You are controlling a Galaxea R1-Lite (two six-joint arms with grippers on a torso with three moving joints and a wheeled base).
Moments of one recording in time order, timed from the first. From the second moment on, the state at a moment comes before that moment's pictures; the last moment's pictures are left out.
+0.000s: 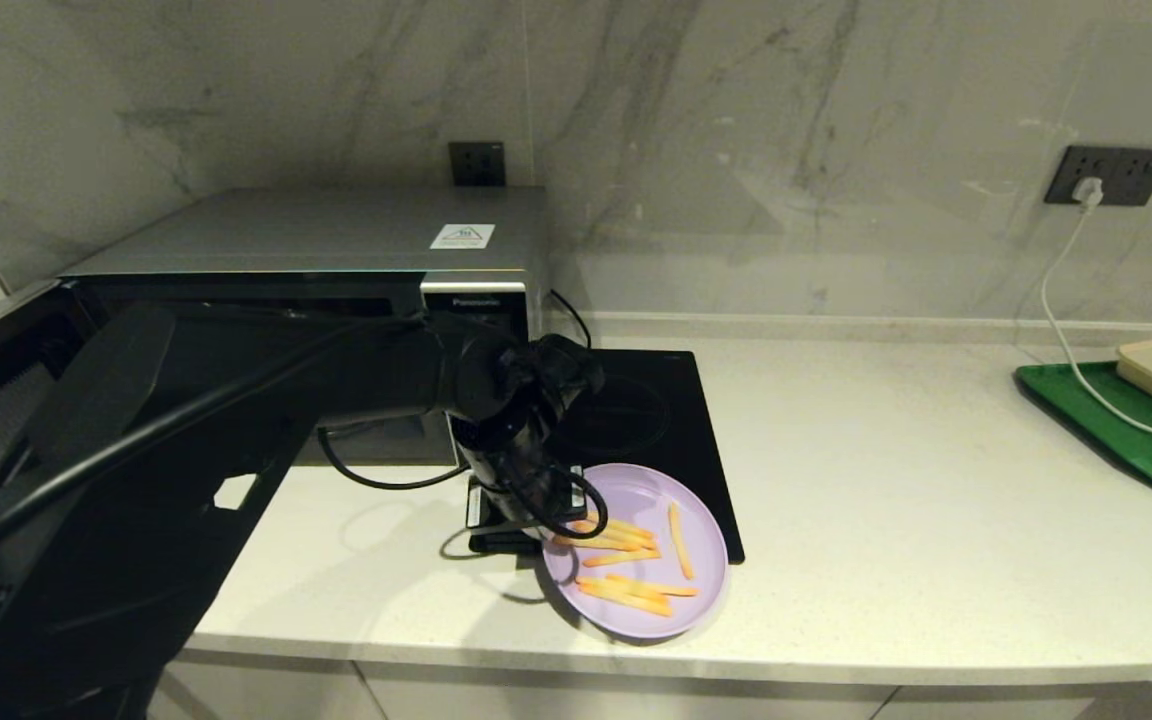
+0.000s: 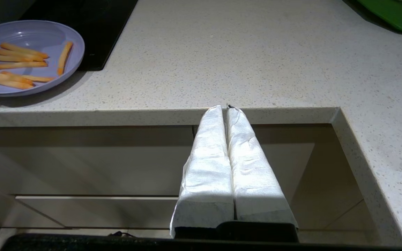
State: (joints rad) left arm -0.64 2.29 -1.91 0.84 0.08 -0.67; right arm 0.00 0.00 -0.07 0.17 -0.05 0.09
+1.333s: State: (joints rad) left arm -0.54 2.19 -1.79 0.81 -0.19 -0.71; right arm 0.00 0.00 -0.07 0.17 -0.05 0.09
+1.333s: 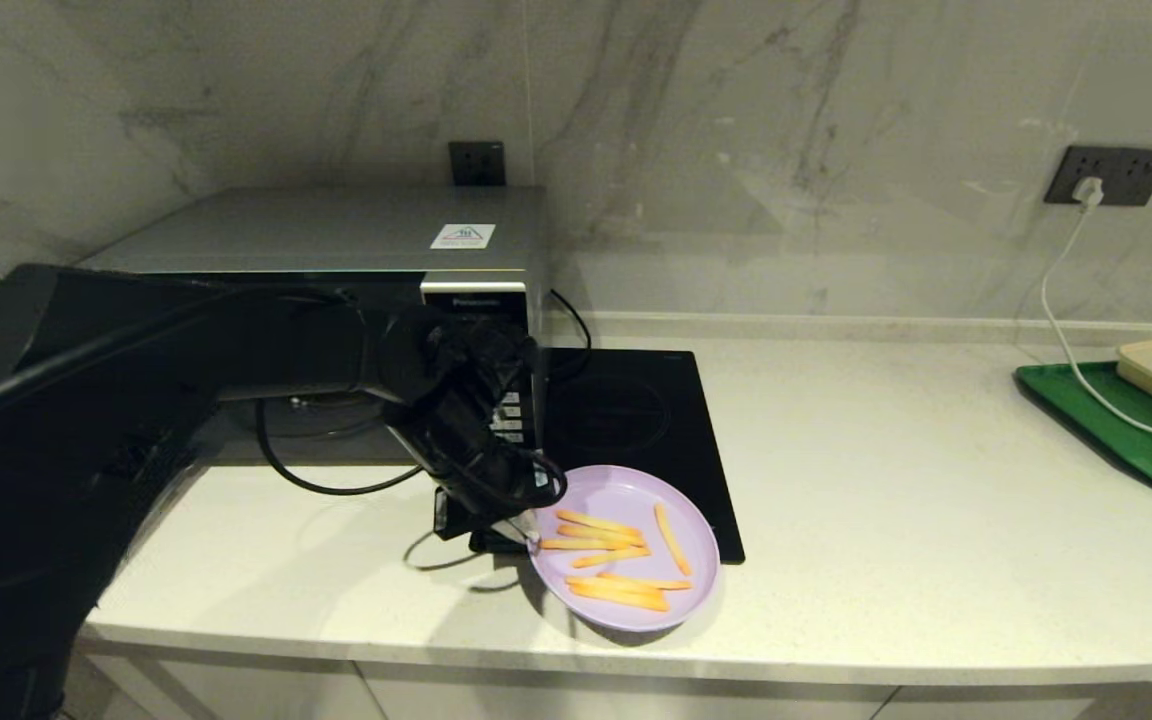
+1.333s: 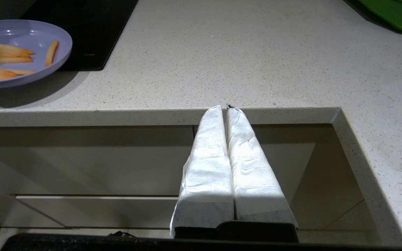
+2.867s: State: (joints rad) left arm -0.21 1.79 -1.25 0.60 -0.33 -0.62; right arm 0.00 0.00 -0.07 0.17 -0.05 0.09
